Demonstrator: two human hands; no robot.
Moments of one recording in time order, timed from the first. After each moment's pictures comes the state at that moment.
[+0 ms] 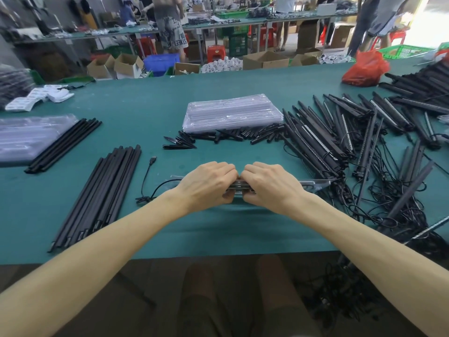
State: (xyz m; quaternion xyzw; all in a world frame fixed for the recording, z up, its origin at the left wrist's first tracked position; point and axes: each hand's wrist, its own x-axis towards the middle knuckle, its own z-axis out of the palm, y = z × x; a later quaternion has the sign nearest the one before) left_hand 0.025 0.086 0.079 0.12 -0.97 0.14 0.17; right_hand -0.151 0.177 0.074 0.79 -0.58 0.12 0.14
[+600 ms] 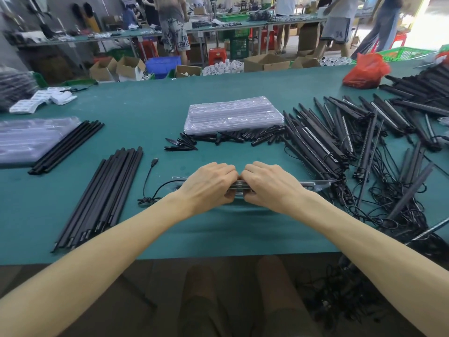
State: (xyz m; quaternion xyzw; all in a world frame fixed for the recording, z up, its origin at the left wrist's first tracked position) left_hand 0.023 0.091 0.083 0.15 -0.97 0.12 0.16; right_hand -0.152 0.172 0.078 0.79 -0.59 0.08 0.12
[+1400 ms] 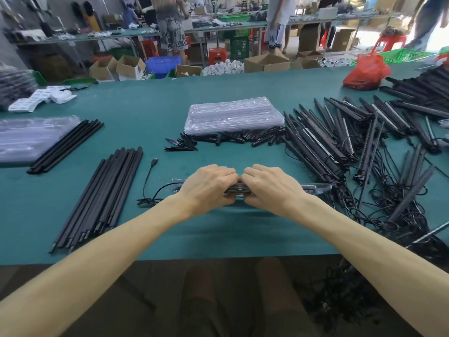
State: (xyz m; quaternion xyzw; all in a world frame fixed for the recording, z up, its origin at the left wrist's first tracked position) left_hand 0.027 0.091 0.081 0.16 -0.97 0.07 0.18; right_hand -0.149 0.175 0.078 0.80 -0.58 0.08 0.13
